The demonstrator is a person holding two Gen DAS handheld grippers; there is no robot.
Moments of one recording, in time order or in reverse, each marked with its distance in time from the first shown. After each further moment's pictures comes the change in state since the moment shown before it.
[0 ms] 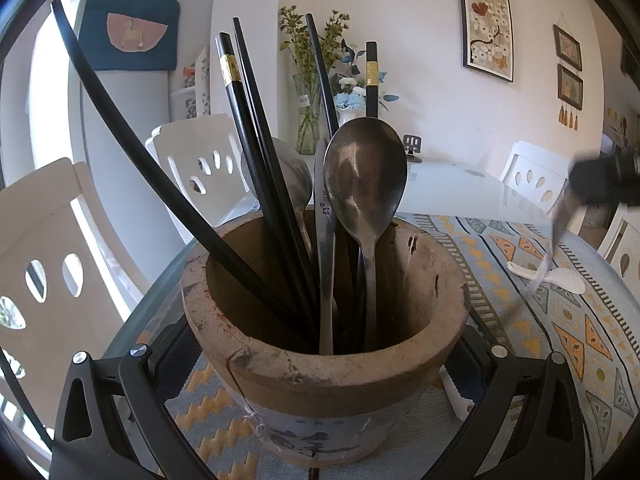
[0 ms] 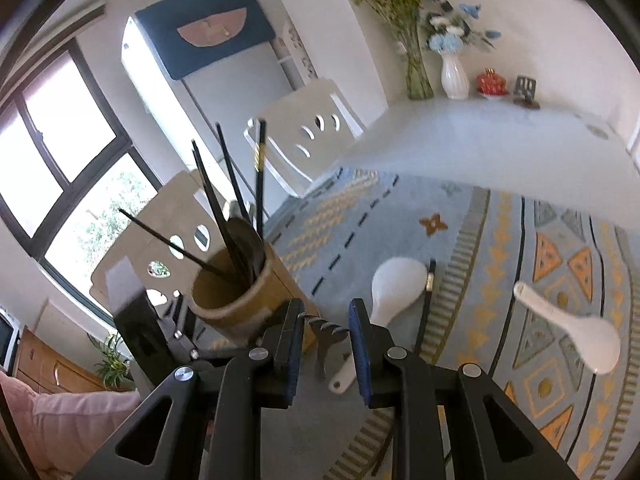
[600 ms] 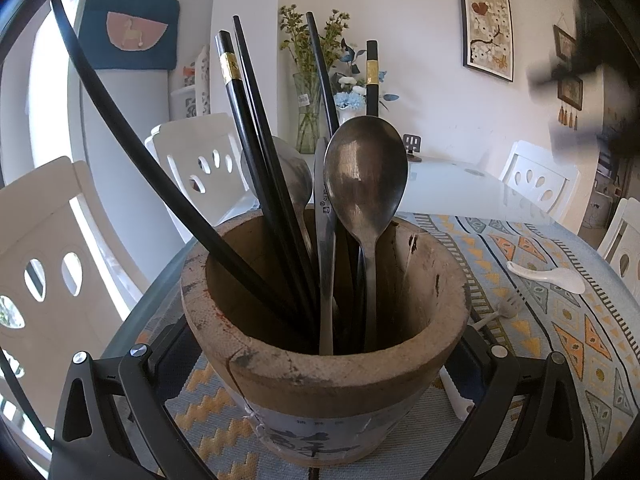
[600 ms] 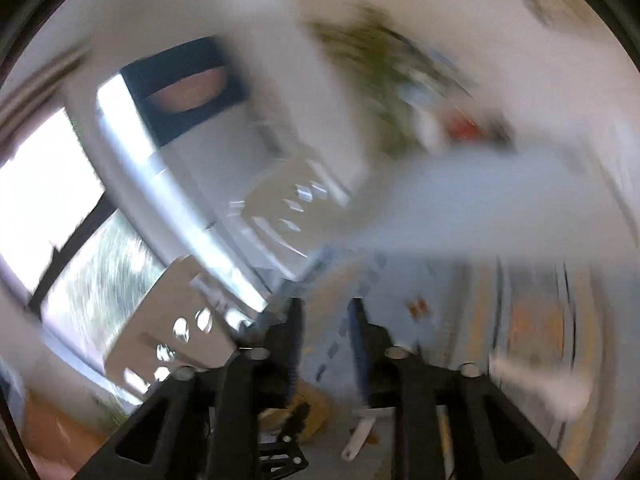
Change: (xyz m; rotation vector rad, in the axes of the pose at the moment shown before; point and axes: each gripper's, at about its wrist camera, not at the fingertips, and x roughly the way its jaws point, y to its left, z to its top) left arm 0.000 0.000 -0.001 -0.001 0.003 -0.002; right arm -0.018 -0.048 0.053 0.404 -0.048 -0.043
